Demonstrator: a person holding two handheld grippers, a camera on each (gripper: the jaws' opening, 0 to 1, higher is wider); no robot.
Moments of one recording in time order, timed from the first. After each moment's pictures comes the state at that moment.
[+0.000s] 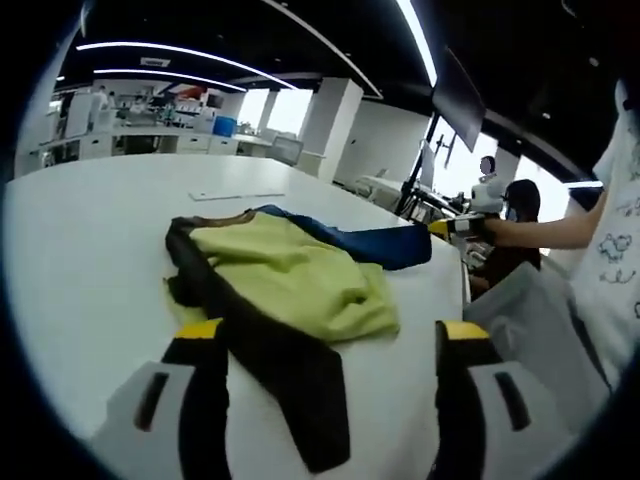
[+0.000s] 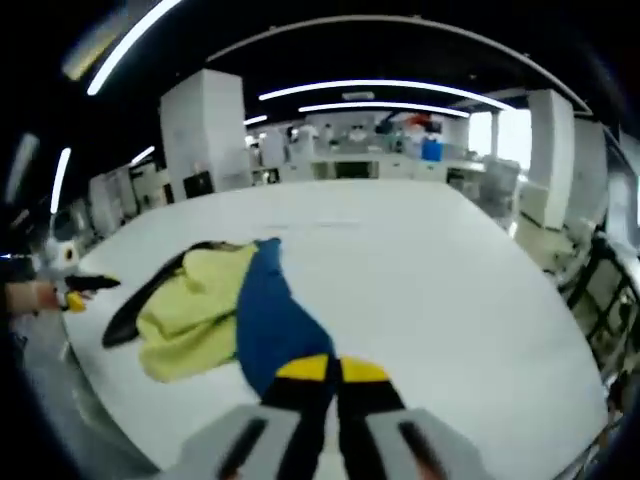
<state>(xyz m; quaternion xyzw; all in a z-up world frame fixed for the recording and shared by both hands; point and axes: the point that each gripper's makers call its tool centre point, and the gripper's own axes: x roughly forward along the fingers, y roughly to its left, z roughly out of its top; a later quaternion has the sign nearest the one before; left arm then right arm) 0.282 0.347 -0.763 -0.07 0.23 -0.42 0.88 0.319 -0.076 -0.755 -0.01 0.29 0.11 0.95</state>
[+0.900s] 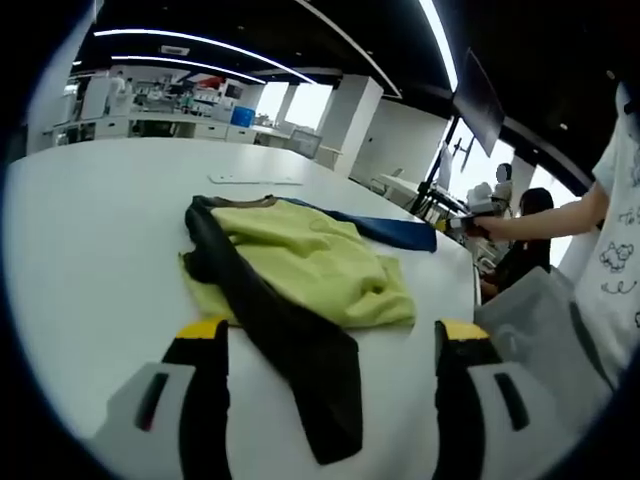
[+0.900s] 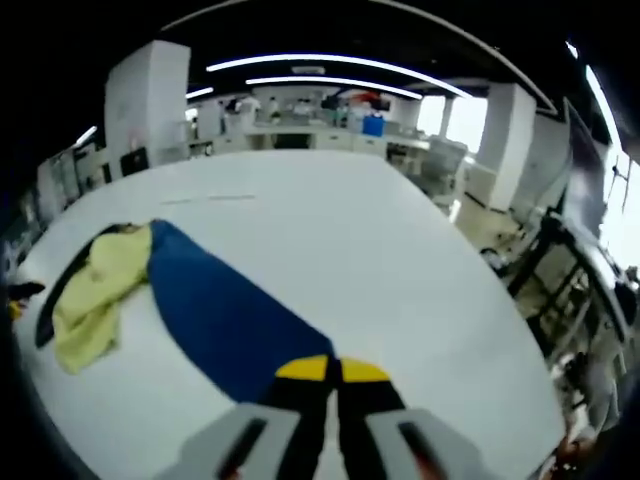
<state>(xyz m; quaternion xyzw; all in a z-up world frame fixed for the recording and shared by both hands) 0.281 0.355 -0.780 -0.10 0.25 -0.38 0.88 0.372 -0.183 -0.789 -0.04 0.35 0.00 0.94</state>
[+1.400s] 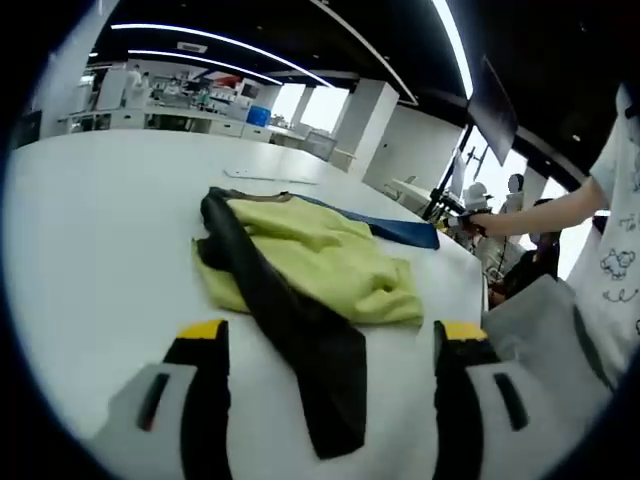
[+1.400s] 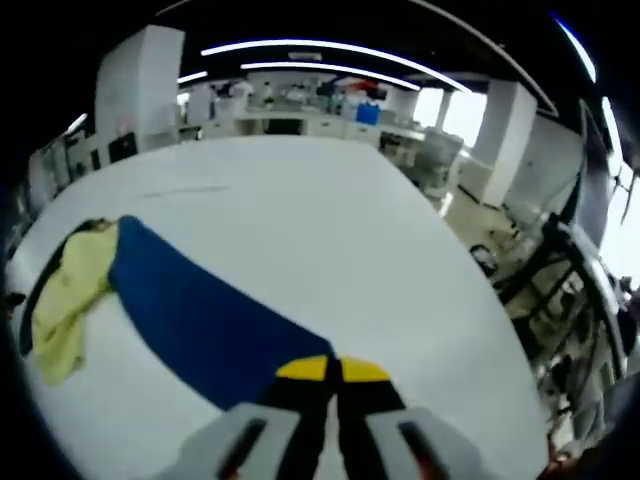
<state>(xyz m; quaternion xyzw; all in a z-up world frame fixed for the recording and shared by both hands) 0.281 0.363 -0.789 -0.11 0.25 -0.36 0.89 0.416 -0.208 -0.796 -0.07 0.37 -0.02 0.93</state>
